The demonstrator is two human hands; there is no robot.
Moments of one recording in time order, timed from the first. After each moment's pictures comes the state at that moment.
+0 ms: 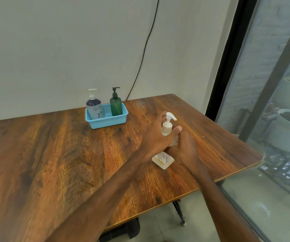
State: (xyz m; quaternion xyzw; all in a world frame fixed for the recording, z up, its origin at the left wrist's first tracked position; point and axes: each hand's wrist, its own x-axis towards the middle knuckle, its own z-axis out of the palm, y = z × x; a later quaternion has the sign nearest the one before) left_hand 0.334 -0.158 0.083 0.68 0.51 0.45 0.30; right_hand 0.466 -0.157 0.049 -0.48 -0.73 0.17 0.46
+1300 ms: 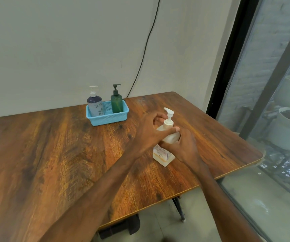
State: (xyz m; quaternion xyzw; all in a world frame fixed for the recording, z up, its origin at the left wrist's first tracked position) left_hand 0.312 -0.147 0.077 0.69 0.50 0.48 0.22; right_hand 0.466 -0.153 0.041 -0.52 -0.70 0.18 0.44
